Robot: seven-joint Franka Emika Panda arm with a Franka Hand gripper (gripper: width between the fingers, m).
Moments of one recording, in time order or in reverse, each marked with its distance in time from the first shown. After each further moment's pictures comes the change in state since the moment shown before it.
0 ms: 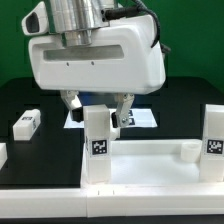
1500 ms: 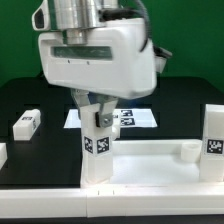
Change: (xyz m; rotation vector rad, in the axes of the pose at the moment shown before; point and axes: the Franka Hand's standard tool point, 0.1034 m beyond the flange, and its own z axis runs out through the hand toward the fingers) arm 0.011 0.001 -0.009 -0.035 -0.006 0.421
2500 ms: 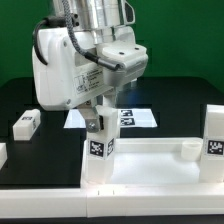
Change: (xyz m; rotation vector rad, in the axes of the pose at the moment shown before) arm -0.012 -0.007 0.011 0.056 -0.026 0.938
